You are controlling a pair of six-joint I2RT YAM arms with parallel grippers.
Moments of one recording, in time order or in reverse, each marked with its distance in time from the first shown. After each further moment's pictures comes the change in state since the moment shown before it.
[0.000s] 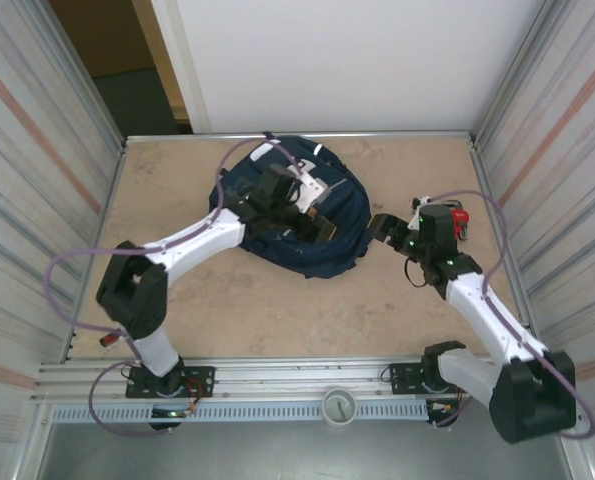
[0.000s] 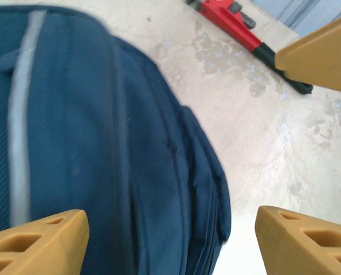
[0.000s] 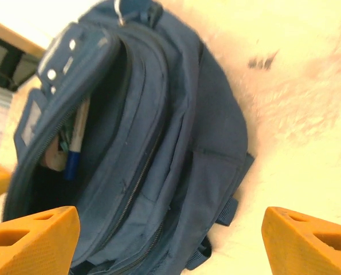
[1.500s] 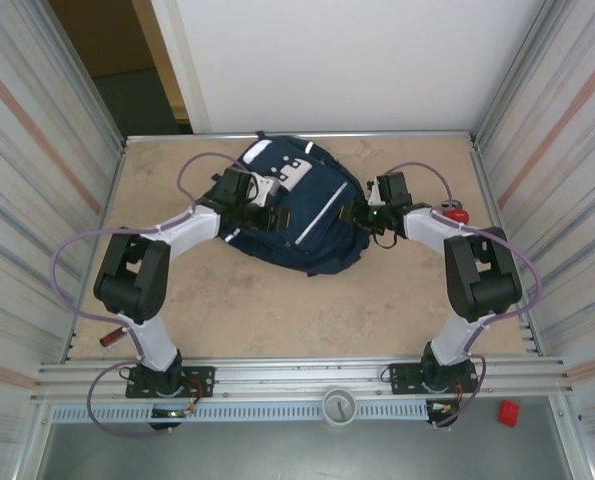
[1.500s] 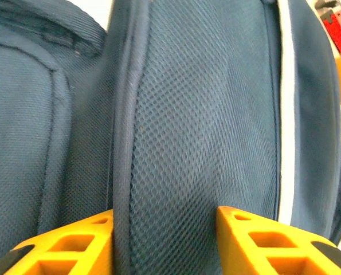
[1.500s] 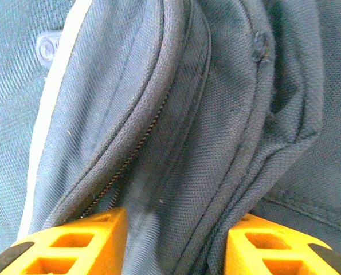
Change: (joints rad) left arm 0.243 0.101 -0.141 0.111 0.100 -0.181; right arm 0.041 0.669 0.404 0.017 -0.191 -0.051
